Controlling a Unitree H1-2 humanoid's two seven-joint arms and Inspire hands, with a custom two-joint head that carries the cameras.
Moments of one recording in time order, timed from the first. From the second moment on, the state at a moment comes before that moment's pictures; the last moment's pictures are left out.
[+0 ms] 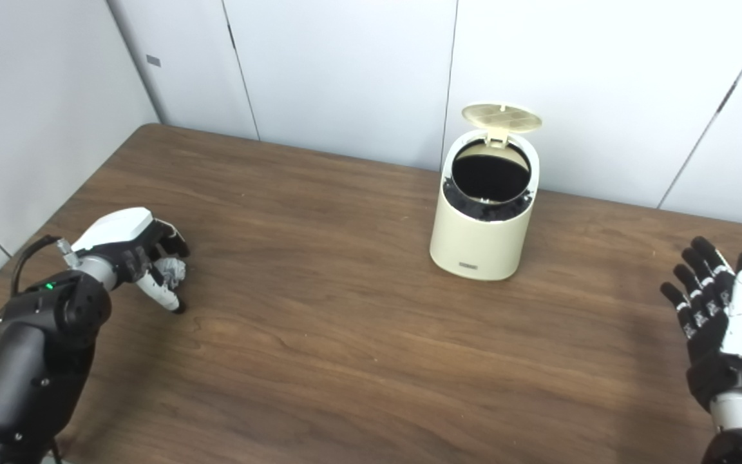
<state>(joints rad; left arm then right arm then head) -0.07 0.52 0.20 -0.34 1.09 0.46 -0.79 -0.18 -0.15 -0.22 -0.22 0.27 0.47 -0.01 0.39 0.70</state>
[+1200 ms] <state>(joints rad) -0.02 0.53 0.16 -0.21 0.88 0.45 -0.35 -0.18 -0.16 -0.23 -0.24 0.30 0.48 -0.02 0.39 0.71</state>
